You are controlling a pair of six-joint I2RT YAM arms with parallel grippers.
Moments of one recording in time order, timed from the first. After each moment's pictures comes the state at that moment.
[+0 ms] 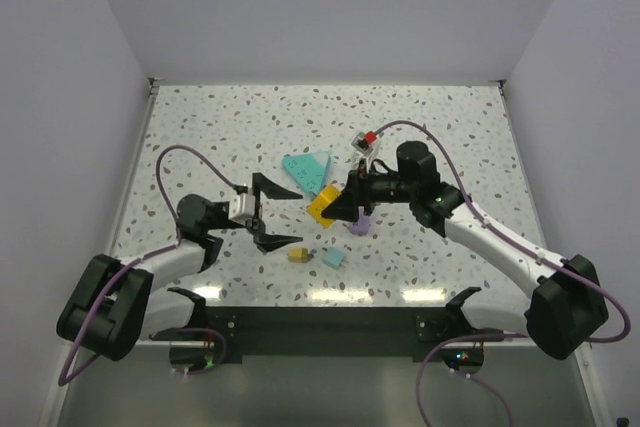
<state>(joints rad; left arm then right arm) -0.34 1.21 0.27 1.27 1.17 -0.20 0.58 1.20 0.82 0.01 -0.72 0.43</state>
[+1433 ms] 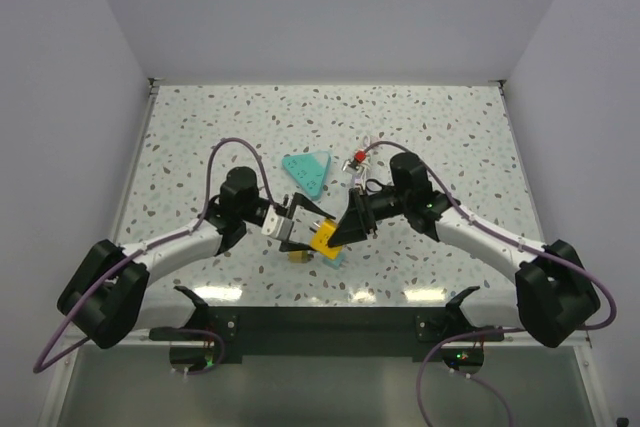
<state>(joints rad) -0.60 1.26 0.54 0.55 1.27 0.56 0.58 1.29 0.73 0.08 -1.14 0.62</state>
